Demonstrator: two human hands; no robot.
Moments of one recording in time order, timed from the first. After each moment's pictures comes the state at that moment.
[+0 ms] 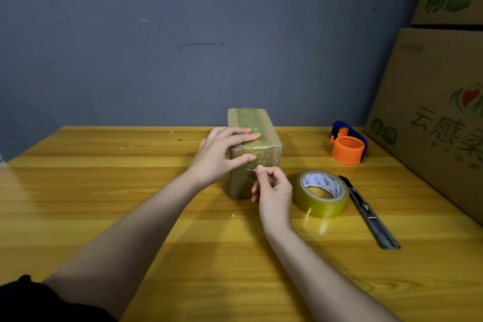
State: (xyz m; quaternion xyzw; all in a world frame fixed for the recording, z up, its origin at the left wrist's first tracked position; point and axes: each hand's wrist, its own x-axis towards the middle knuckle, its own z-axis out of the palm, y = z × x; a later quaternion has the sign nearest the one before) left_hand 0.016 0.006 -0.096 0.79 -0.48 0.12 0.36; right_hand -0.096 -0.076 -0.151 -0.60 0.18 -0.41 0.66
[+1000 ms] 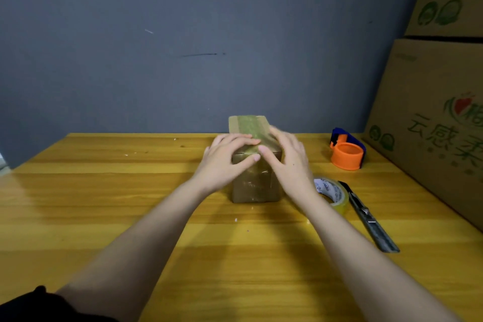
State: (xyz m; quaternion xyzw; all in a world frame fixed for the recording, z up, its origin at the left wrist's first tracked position) left_hand 0.004 0.008 -0.091 0.81 -0.46 0.10 0.35; right_hand -0.094 -0.133 -0.100 -0.87 0.12 -0.37 0.30
